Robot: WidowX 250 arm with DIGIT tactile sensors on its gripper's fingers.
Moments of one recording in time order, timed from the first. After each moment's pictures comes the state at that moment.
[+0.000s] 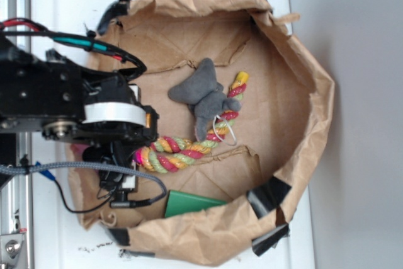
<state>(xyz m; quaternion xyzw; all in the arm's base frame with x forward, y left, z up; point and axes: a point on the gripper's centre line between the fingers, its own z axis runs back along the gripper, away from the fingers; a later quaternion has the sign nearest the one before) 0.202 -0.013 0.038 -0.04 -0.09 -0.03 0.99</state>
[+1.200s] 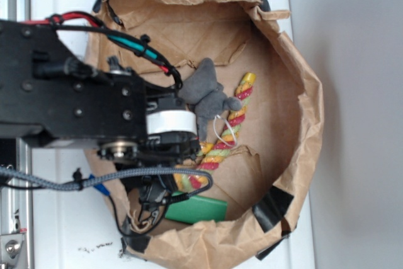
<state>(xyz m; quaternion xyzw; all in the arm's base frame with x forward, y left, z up) 0.229 -0.034 0.073 -0.06 -0.05 0.01 1.00</state>
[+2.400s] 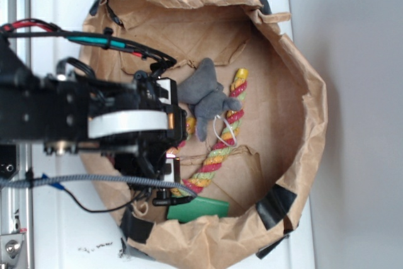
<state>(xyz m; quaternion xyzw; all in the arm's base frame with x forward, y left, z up) 0.242 -0.014 0.058 0.00 -0.21 -0.01 0.98</state>
